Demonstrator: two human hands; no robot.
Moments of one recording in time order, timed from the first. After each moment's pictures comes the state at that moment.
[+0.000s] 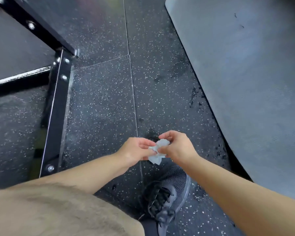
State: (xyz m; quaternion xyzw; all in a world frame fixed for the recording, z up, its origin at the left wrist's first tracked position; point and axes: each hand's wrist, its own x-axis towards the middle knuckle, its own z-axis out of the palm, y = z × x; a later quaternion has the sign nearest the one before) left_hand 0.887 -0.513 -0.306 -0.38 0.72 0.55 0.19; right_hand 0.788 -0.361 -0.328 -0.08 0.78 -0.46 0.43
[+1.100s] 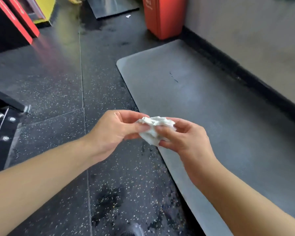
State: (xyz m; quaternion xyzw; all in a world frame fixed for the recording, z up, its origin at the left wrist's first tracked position) left_hand 0.687 -0.449 -0.153 -0.13 0.73 0.66 0.05; right_hand 0.656 -0.257 -0.176 -0.02 0.63 -0.74 0.23
